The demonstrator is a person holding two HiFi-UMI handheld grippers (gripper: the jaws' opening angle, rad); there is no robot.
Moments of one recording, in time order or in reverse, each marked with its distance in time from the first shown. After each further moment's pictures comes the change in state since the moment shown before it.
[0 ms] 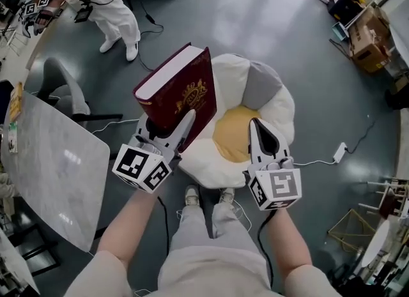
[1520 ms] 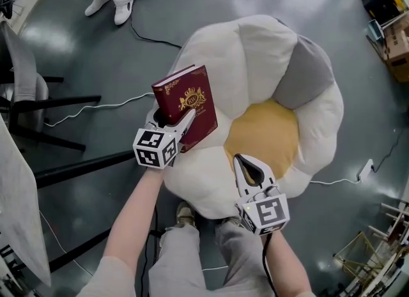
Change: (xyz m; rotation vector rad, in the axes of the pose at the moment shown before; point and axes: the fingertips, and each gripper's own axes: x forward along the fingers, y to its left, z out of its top) left arm 0.075 0.274 -0.524 -0.091 0.356 0.237; right arm 0.168 0.036 -0.455 -0.005 0.293 0.279
